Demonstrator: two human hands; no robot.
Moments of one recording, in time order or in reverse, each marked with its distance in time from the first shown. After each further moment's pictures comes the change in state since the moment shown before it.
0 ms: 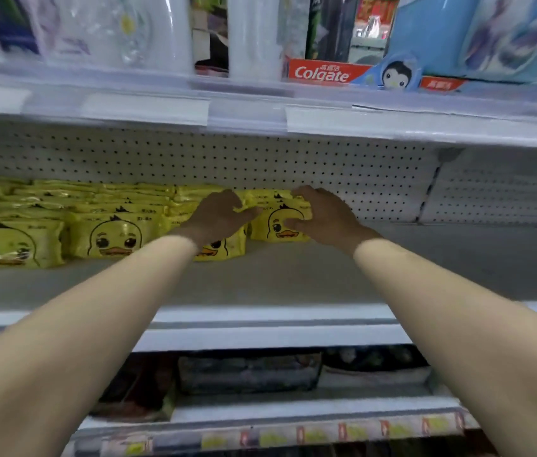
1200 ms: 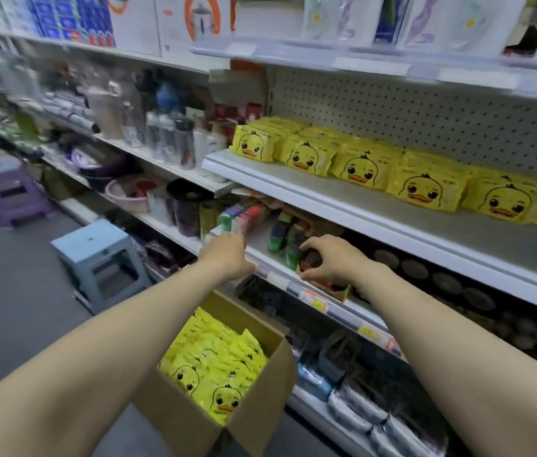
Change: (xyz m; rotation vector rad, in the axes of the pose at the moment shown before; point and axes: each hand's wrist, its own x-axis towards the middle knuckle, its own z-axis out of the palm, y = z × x) left_hand -0.433 -0.177 -0.102 0.355 0.002 -0.731; right_hand -0.223 -0.294 0.130 -0.088 -0.620 -0.553
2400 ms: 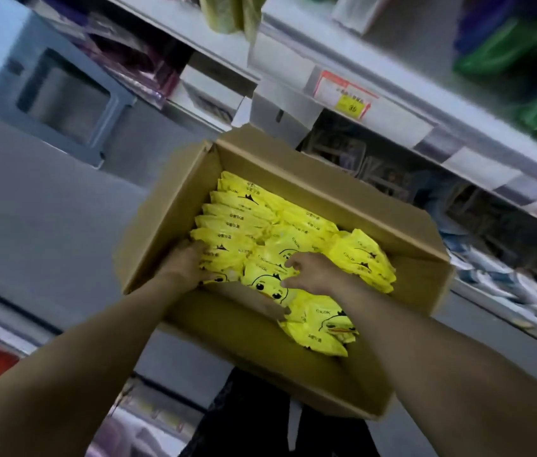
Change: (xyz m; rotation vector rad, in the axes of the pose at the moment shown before) left_hand 0.191 -0.406 0.317 0.021 -0.862 -0.255; right_hand 0.261 -0.129 0.459 0.553 -0.868 0.417
